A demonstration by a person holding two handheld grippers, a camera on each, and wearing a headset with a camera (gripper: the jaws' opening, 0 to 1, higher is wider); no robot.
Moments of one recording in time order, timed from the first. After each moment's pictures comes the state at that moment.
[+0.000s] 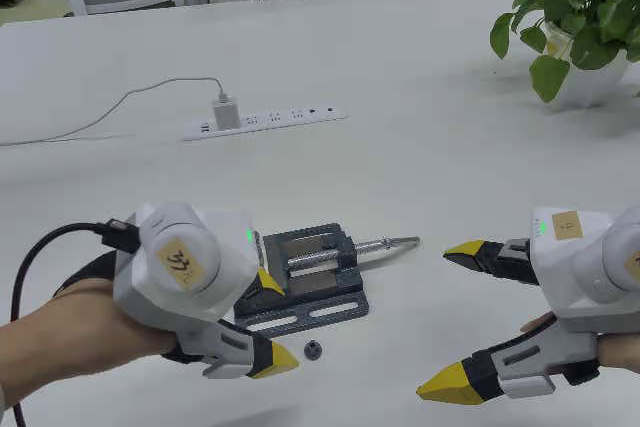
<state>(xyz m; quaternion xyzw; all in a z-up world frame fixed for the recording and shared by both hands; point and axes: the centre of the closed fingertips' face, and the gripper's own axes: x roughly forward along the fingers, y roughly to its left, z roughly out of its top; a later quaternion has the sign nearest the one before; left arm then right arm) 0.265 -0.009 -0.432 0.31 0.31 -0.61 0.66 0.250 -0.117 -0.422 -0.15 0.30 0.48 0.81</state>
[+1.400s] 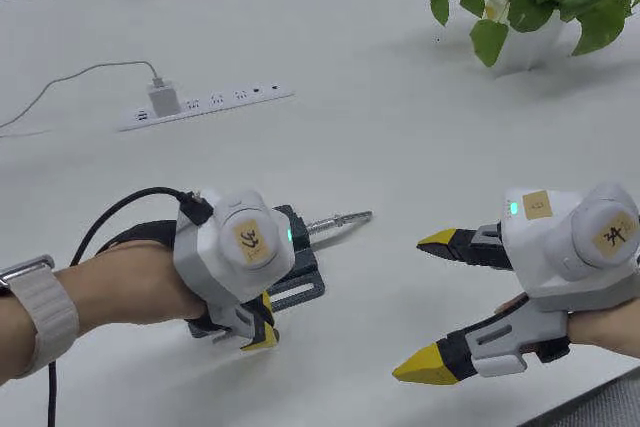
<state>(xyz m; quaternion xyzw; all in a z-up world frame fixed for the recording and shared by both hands) 0.268 -0.027 -0.481 0.40 0.38 -0.63 0.55 0.238 -0.132 -0.425 -0.12 0.31 0.46 0.82</state>
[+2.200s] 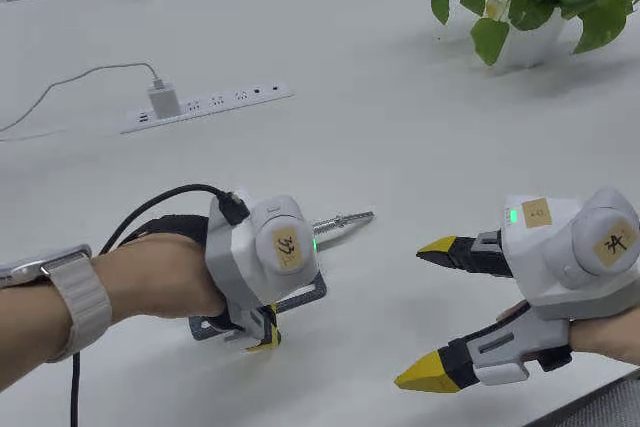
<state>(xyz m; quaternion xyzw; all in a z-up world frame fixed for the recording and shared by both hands) 0.269 -0.026 -0.487 0.45 0.40 -0.61 0.52 0.234 -0.126 -0.429 -0.12 0.31 0.46 0.82</state>
